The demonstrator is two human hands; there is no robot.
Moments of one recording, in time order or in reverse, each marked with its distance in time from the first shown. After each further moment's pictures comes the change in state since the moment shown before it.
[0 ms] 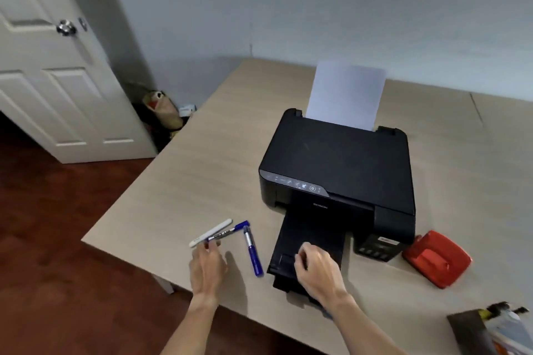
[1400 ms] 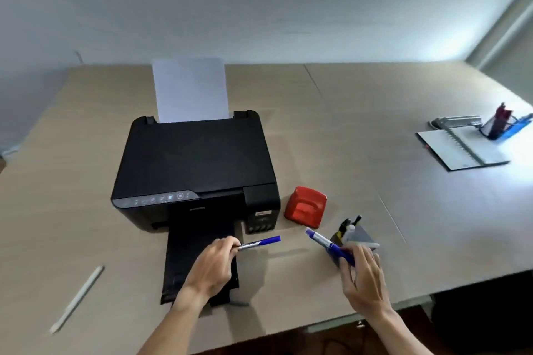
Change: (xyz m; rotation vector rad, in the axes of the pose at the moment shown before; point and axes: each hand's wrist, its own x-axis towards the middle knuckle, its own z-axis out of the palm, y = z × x) left_hand -0.033 0.192 0.015 -0.315 -0.330 0.939; right_hand -0.167 0.179 -0.113 -0.003 0.581 0.318
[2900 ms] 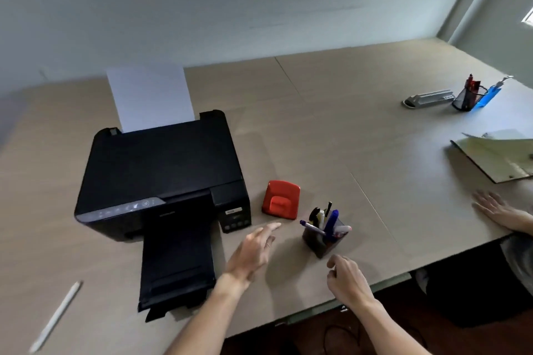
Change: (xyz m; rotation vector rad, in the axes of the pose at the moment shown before) left_hand 0.055 0.118 0.075 -0.202 -0.085 0.148; right_hand -0.020 0.061 0.000 -0.086 -0.387 0.479
